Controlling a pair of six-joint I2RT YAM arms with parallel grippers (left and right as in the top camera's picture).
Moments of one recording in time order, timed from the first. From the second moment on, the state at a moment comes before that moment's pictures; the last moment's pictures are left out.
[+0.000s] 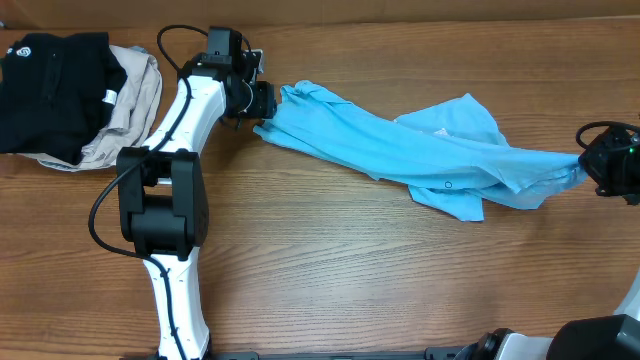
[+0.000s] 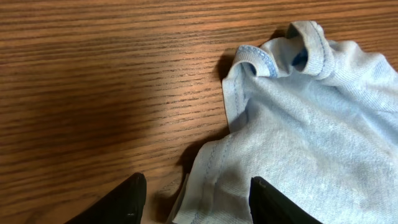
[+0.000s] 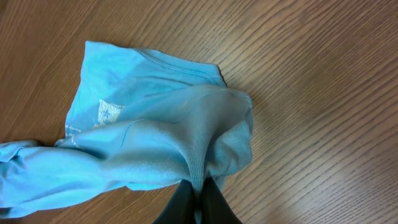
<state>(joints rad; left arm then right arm) -0.11 2.28 1.83 -0.71 0.25 -0.08 -0.53 1.51 1.54 -1.26 -0.20 0.28</state>
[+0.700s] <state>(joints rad) -0.13 2.29 1.83 -0.71 0.25 -0.09 -0.53 1.51 1.54 -1.26 -0.20 0.28</state>
